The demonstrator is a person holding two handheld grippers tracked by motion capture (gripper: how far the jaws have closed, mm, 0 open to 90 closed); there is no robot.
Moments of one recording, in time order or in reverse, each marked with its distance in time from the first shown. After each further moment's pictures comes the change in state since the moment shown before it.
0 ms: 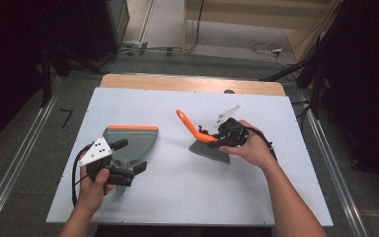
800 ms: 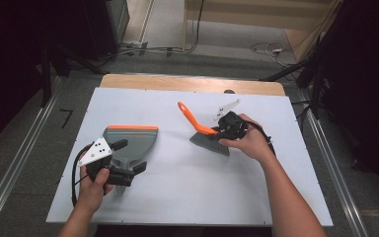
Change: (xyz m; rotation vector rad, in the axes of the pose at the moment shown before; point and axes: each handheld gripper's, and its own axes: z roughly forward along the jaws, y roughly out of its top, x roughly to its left) left arm 0.001 -0.001 0.000 0.008 0.000 -0.003; right arm -0.018 0.007 0.003 -0.018 -0.048 0.001
